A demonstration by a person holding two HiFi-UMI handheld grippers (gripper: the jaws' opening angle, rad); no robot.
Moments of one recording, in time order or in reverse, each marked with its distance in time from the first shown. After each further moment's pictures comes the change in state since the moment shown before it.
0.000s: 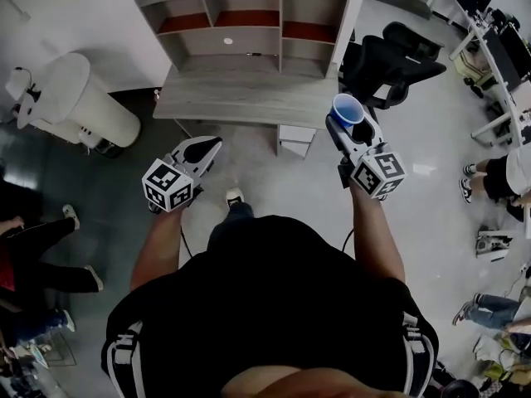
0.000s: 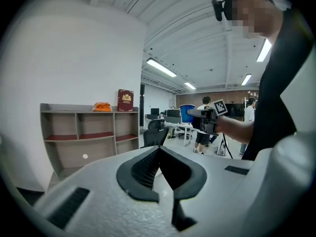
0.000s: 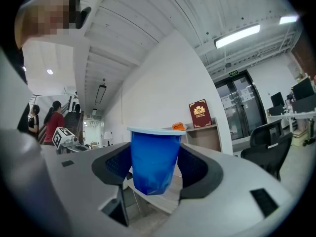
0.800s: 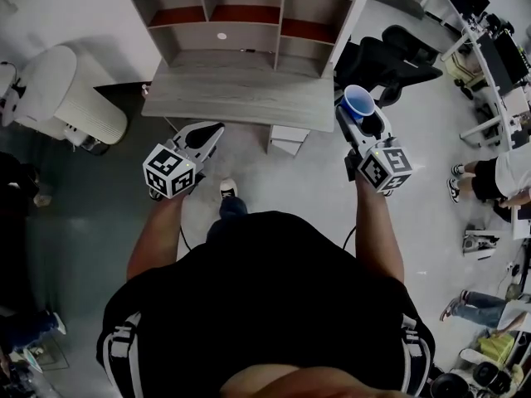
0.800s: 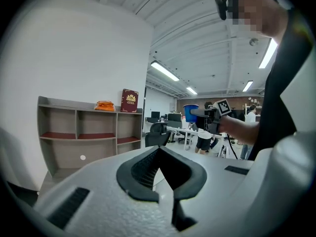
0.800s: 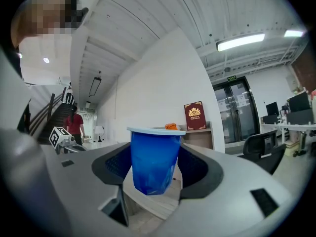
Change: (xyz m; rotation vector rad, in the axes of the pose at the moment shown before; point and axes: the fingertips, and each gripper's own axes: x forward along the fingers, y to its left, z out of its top) left arm 0.031 0.051 0.001 -0.046 -0.045 -0.016; right arm 0.035 -0.025 0.016 -0.063 0.028 -0.083
